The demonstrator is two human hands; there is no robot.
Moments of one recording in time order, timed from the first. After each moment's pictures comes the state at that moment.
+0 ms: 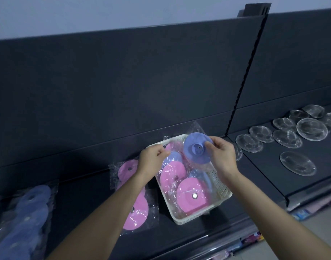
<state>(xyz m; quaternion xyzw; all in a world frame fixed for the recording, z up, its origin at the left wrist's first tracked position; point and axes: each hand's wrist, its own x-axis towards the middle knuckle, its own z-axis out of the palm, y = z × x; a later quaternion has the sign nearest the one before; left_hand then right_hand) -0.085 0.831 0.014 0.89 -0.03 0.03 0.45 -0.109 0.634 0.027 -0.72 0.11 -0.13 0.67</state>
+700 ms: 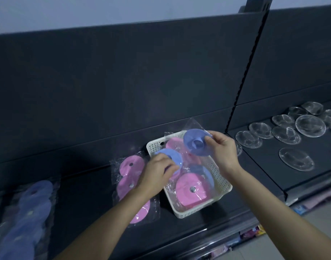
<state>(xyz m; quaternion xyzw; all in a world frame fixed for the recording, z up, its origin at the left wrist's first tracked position) -0.127 0.840 -0.014 0.91 -0.22 0.08 0.34 -0.117 0.638 0.035 -0.71 0.07 -0.13 0.69</state>
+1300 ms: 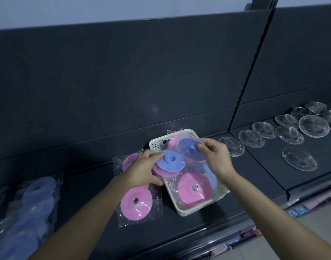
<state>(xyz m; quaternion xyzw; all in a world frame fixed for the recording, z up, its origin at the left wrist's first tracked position) -0.109 0.887 -0.010 0.94 -0.17 -0.12 0.26 -0.128 0.655 0.025 -0.74 0.02 -0.08 0.66</state>
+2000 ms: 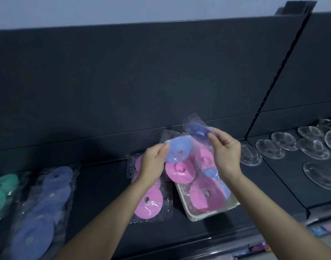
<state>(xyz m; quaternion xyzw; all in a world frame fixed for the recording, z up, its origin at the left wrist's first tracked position) -0.124 0.869 0.017 0.80 0.02 0.09 0.59 -0.115 0.688 0.050 -0.68 -0.01 -0.18 0.72</state>
